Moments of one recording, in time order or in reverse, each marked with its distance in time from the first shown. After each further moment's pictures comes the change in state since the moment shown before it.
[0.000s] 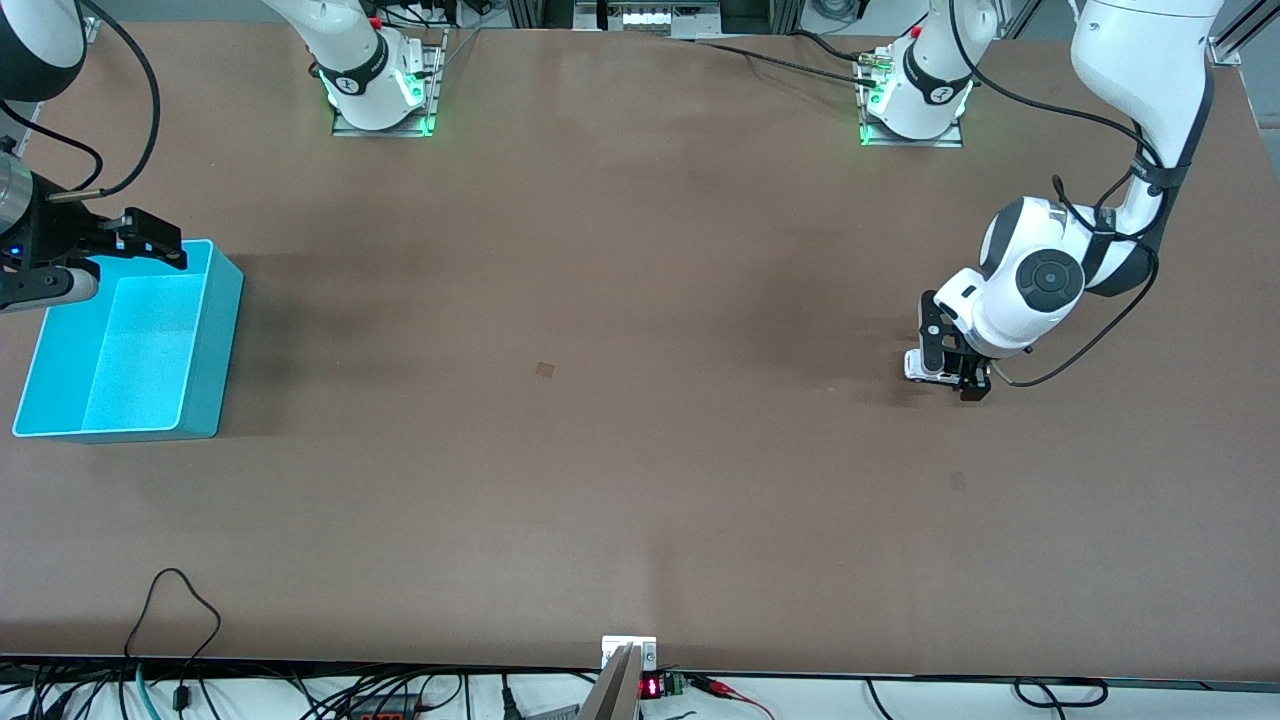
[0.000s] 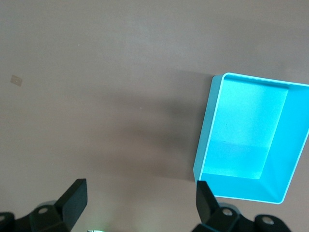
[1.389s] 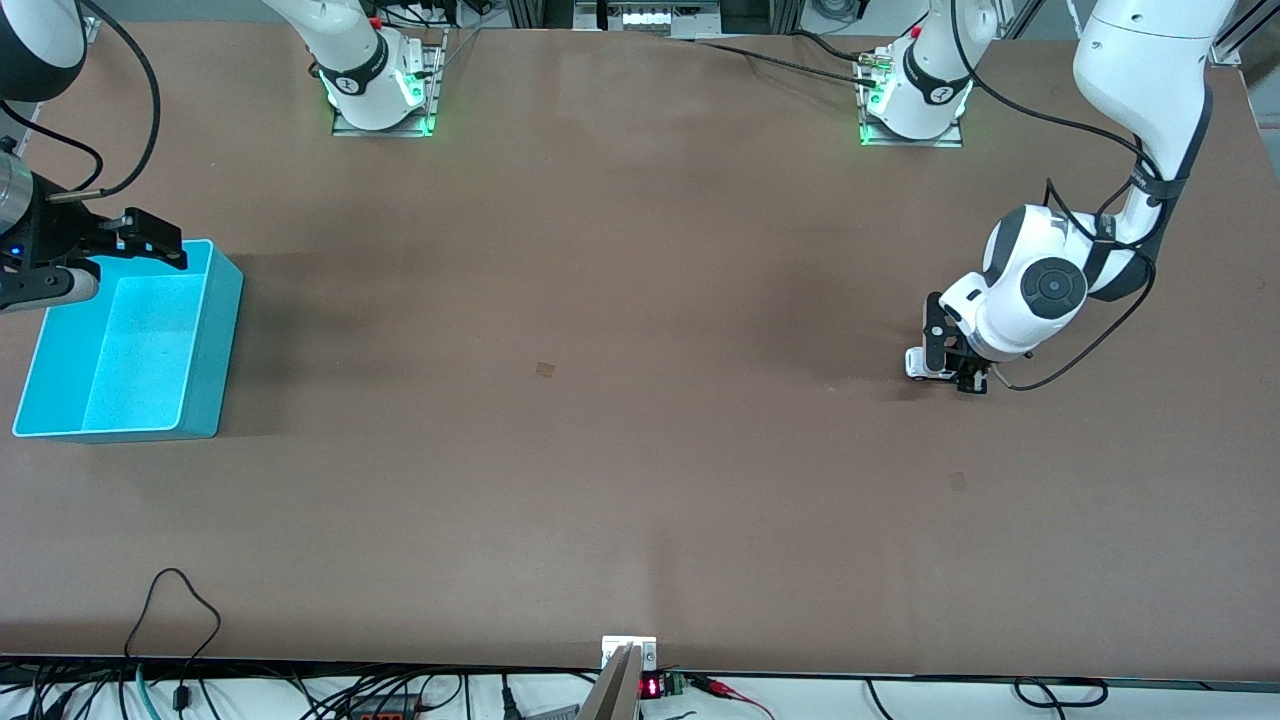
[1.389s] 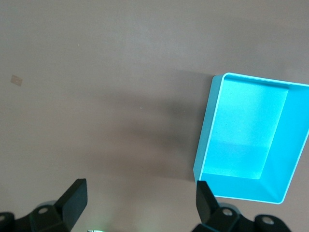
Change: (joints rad) left arm 0.022 0.037 0.002 -0.001 0.000 0.033 0.071; right arm 0.000 0.000 0.000 0.000 0.000 0.000 0.000
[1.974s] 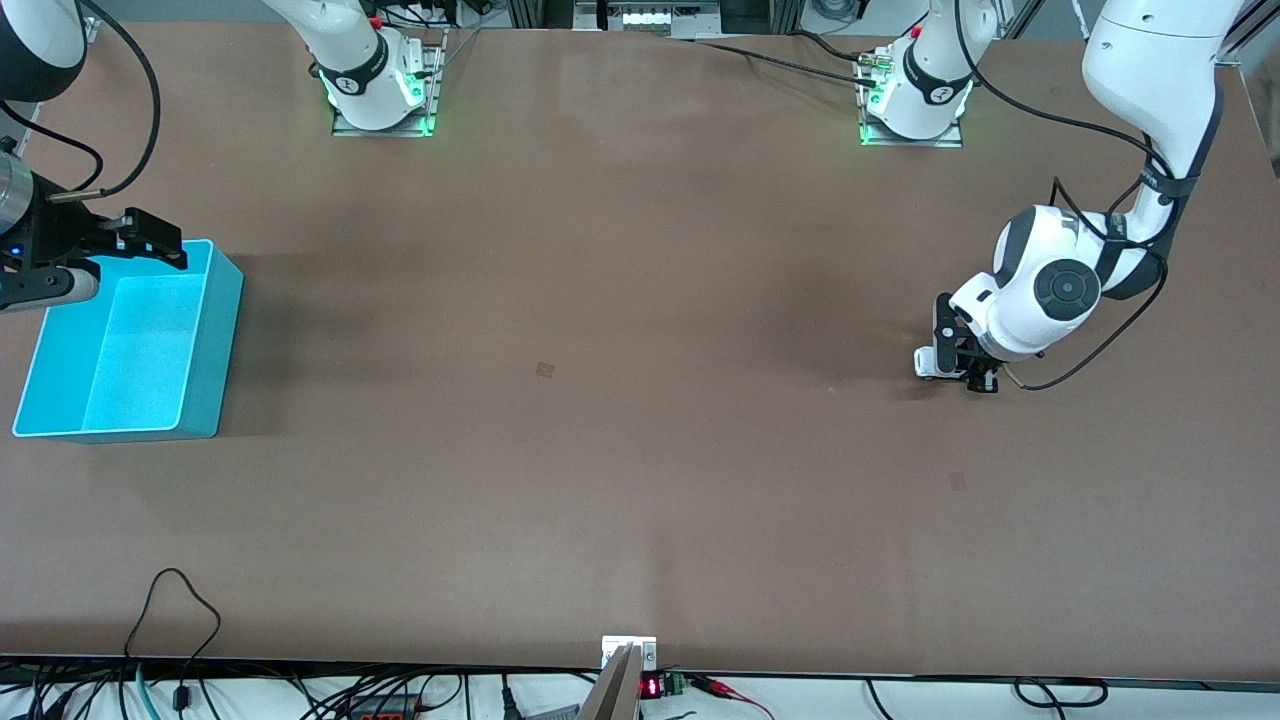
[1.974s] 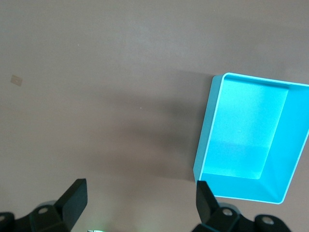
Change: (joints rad) left arm 0.026 -0.001 0.001 0.000 0.000 -0.011 0.000; right arm 0.000 0.000 0.000 0.000 0.000 0.000 0.000
